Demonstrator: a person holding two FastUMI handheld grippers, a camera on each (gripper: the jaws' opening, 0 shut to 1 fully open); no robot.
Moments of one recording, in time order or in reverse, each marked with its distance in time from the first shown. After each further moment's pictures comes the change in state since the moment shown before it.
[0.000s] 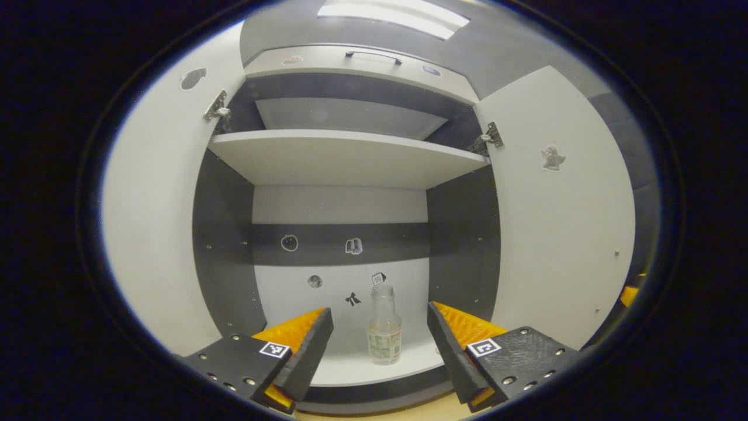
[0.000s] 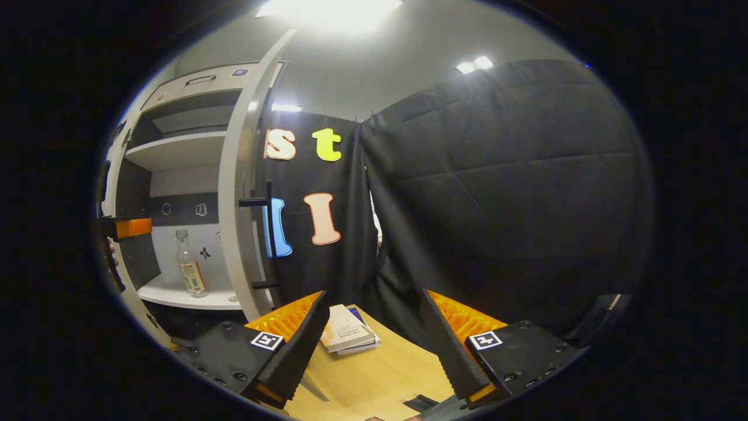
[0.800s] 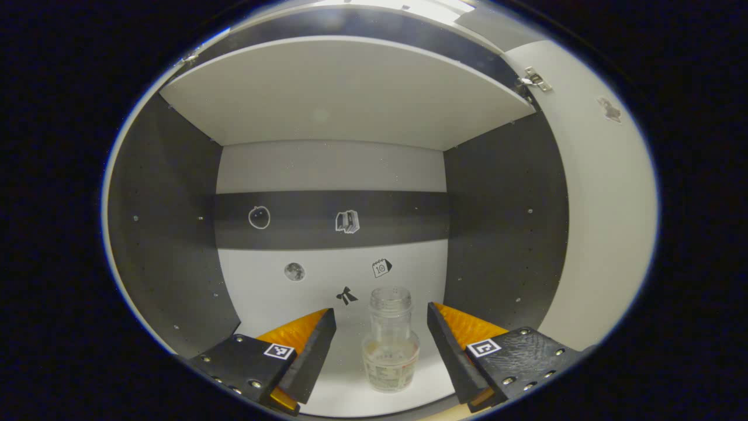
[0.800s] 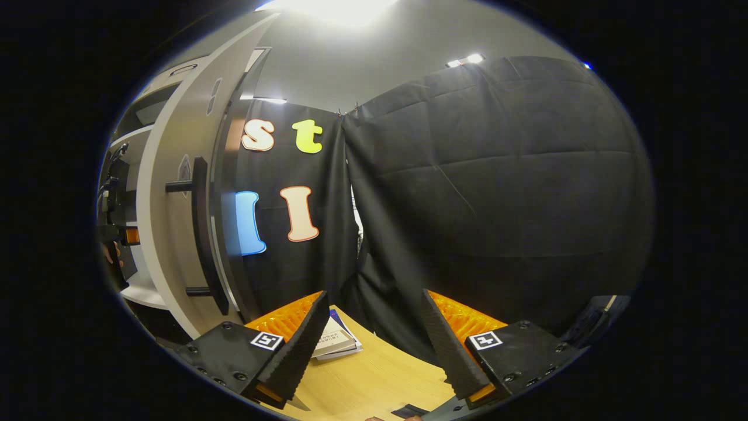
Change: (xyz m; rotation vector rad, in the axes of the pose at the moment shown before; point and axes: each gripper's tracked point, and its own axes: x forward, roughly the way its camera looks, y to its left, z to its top) left arm 0.128 0.012 -0.060 0.010 0.107 0.022; right arm 0.053 -0.030 -0.015 -0.003 0.038 -0.076
